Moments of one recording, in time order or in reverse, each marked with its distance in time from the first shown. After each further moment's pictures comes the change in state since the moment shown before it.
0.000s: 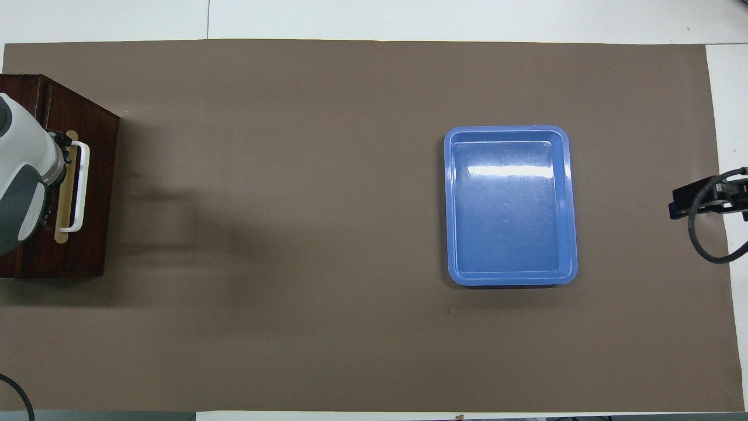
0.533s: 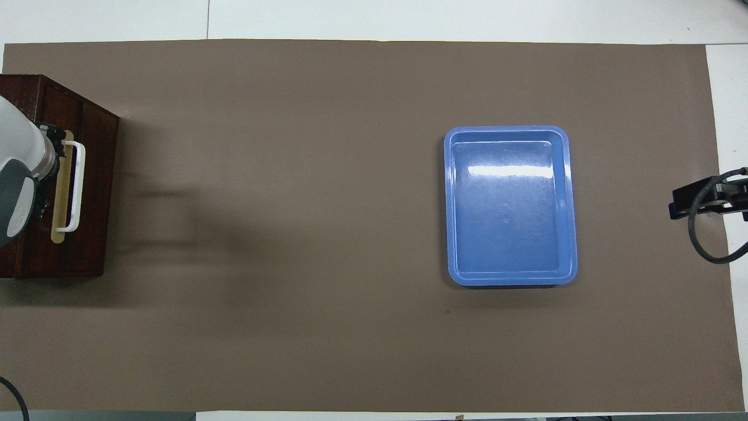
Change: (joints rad) left arm 0.001 -0.001 -0.013 0.054 -0.059 0.004 0.010; right arm 0.000 0.000 0.000 0.000 0.000 0.000 0.000
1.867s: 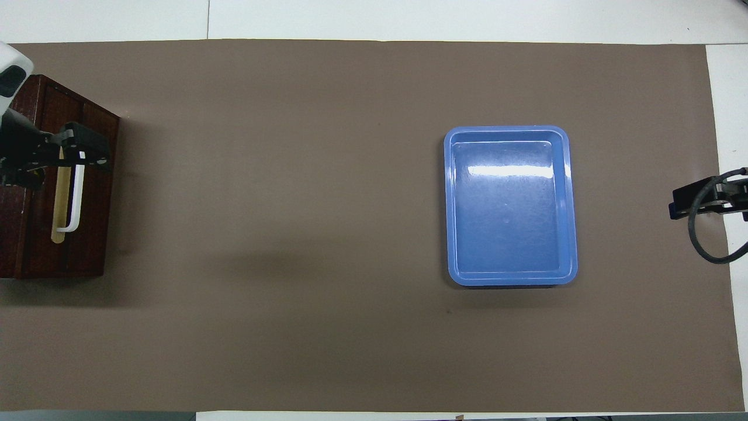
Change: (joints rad) left arm -0.065 -0.029 -0.017 0.367 -0.387 -0.473 1.285; right arm 0.000 0.000 0.000 0.000 0.000 0.000 0.000
